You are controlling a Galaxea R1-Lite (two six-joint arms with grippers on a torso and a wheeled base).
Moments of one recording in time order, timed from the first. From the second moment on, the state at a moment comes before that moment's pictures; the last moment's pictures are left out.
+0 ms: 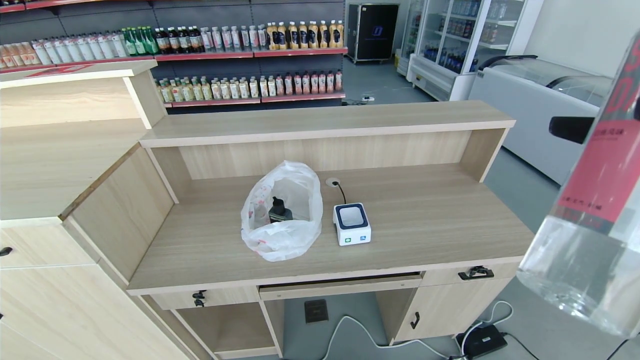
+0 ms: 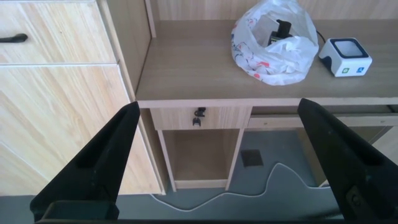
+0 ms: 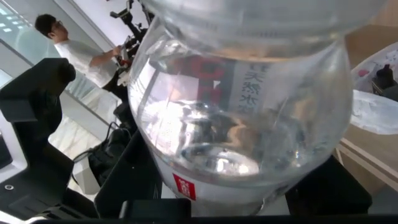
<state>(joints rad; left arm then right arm) 0.00 0.00 0.00 0.00 0.04 -0.01 0.41 1.12 -0.97 -0.26 0.90 0.44</state>
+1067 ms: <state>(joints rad) 0.00 0.00 0.00 0.00 0.04 -0.01 0.01 1.31 -0.62 -0.67 0.51 -0.28</state>
